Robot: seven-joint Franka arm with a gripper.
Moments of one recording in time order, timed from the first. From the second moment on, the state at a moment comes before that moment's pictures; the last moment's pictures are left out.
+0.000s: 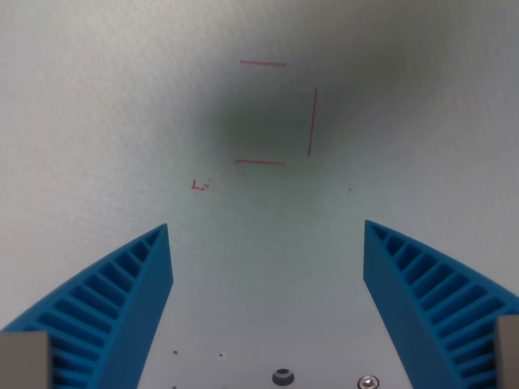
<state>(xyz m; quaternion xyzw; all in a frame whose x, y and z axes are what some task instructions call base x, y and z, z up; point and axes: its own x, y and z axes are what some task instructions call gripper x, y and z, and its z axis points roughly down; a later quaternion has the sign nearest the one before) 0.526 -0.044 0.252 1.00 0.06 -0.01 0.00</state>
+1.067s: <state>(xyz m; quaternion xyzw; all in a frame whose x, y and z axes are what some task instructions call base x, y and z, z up) 0.594 -0.036 0.248 1.00 0.07 0.02 0.01</state>
